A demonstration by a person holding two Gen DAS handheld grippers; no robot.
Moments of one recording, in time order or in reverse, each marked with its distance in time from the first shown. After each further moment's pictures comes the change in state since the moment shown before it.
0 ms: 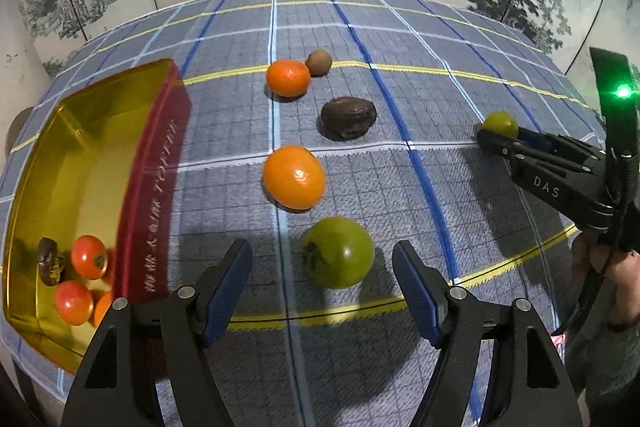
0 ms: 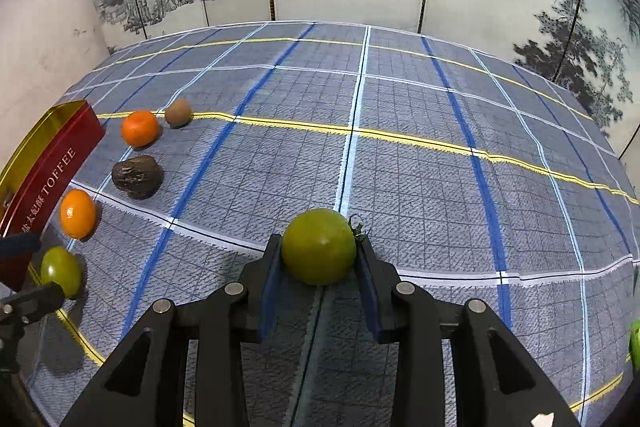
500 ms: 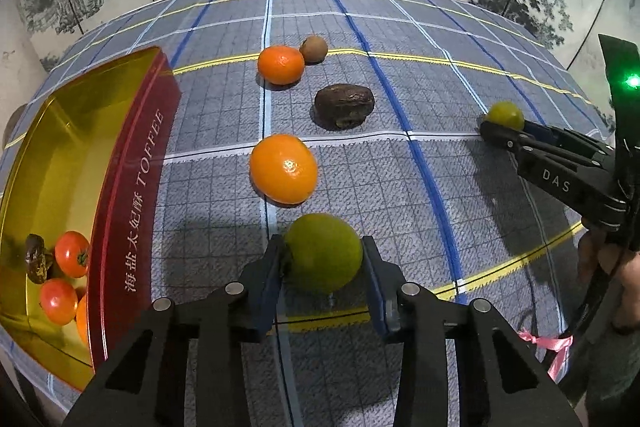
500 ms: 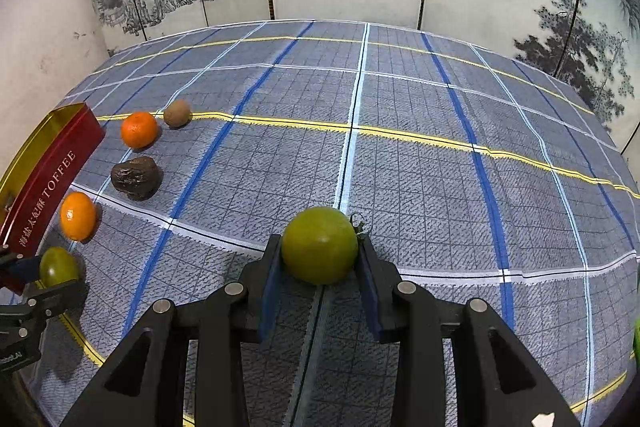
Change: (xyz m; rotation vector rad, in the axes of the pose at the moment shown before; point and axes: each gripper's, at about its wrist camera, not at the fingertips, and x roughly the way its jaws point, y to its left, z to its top) left arm 0.011 -0.002 -0.003 -0.004 0.017 -0.010; right arm 0.003 0.000 0.001 0.011 0.008 0.005
